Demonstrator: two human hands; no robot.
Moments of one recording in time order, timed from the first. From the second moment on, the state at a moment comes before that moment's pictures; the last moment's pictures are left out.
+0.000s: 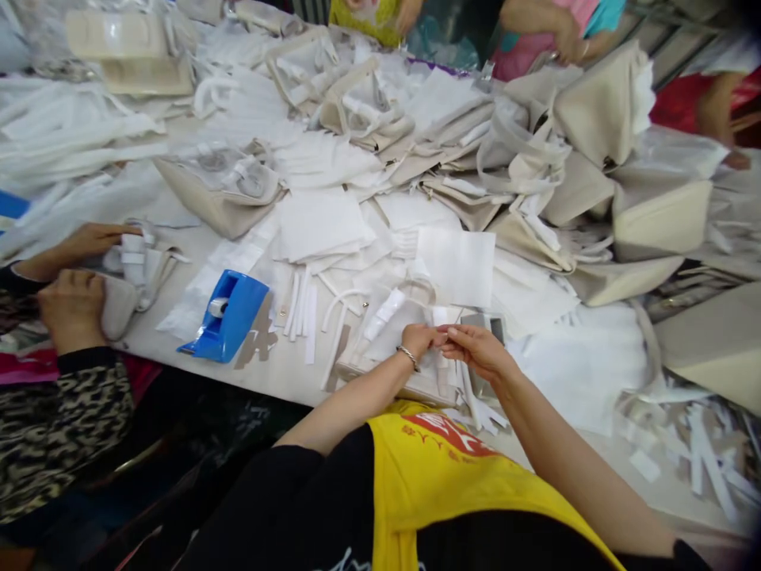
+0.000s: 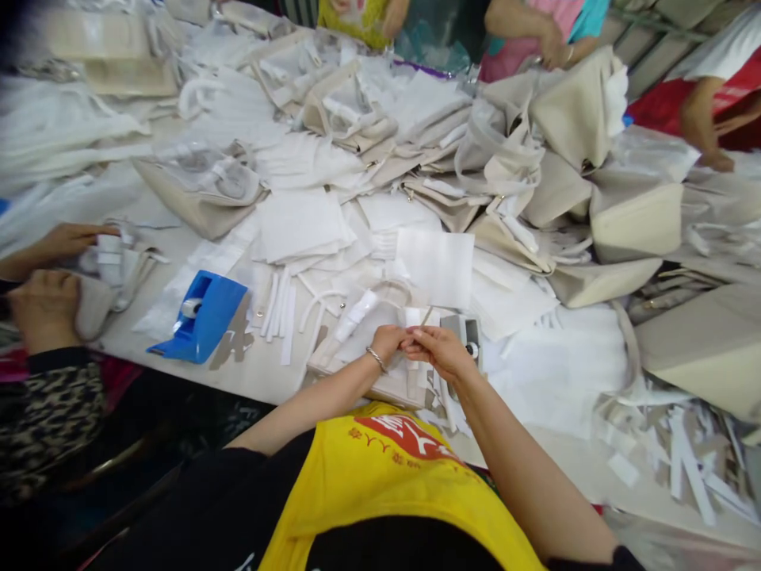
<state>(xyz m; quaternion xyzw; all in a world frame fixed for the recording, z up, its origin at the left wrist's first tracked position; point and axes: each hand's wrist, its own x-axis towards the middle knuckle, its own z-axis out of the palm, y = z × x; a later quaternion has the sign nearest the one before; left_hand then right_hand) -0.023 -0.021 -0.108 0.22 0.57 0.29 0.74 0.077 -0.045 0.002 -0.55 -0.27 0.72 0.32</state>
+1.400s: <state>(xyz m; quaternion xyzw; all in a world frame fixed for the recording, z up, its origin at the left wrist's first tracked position) -0.025 -0.021 -0.091 0.18 0.54 0.29 0.77 0.062 -0.046 -0.036 -0.73 -0.62 0.18 0.24</state>
